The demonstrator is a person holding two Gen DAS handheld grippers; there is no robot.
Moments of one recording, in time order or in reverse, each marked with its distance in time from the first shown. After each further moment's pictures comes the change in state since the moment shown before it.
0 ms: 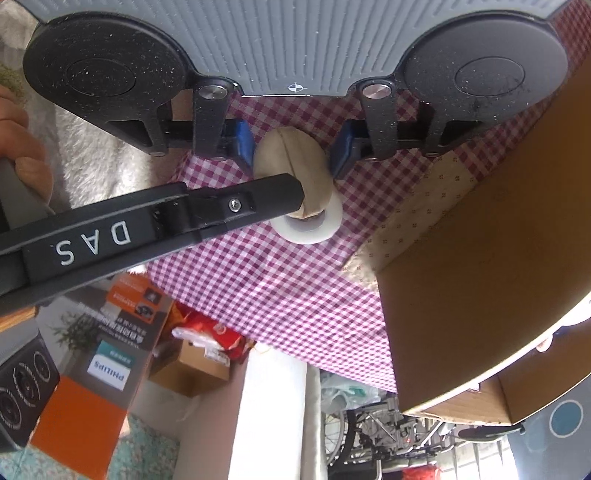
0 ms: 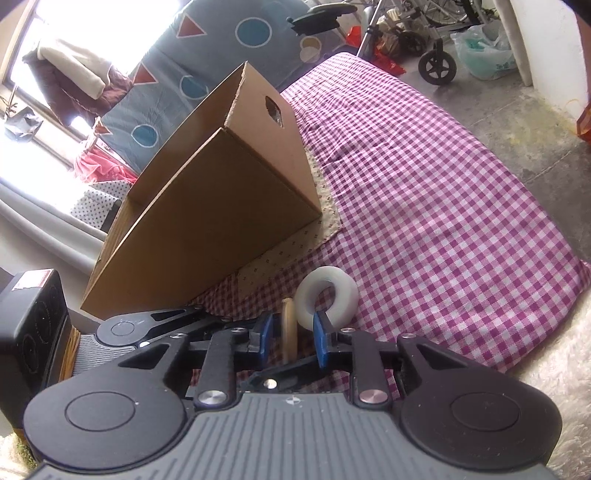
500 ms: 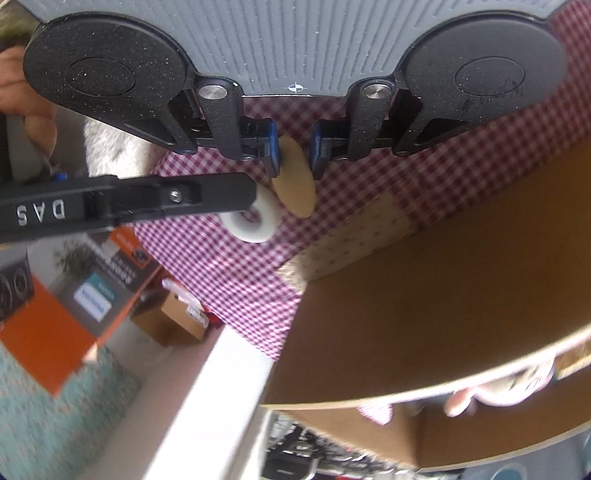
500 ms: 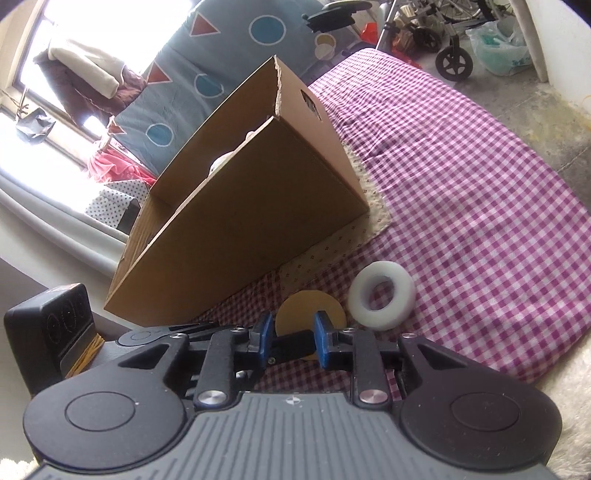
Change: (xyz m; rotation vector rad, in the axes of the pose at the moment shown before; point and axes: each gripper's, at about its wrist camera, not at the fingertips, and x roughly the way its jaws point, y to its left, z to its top) left arm -0.024 0.069 -0.019 -0.296 -0.049 -0.088; right arm 0.007 0.029 -0.002 0.005 0.005 0.051
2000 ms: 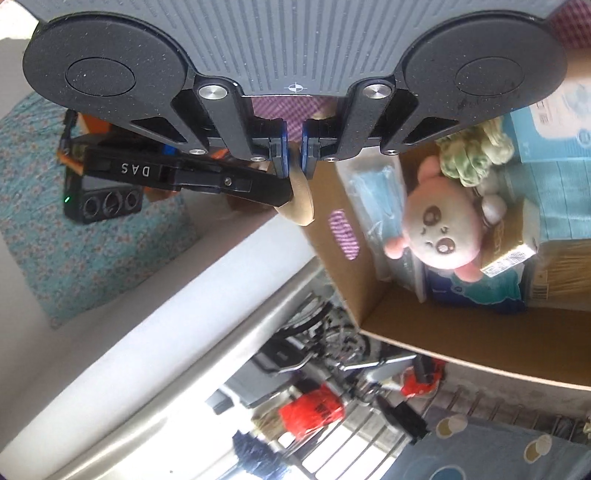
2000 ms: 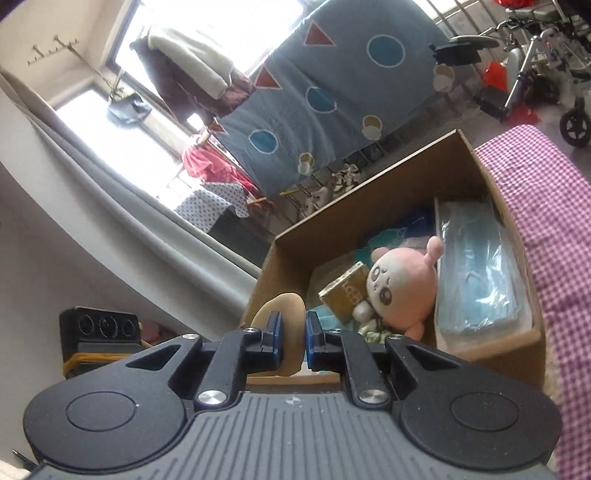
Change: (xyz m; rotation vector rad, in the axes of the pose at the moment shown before) left arm -0.124 0.114 0.077 -0.312 -0.255 -0.305; right arm 0.024 0.120 0.098 -0.158 -0.048 0.304
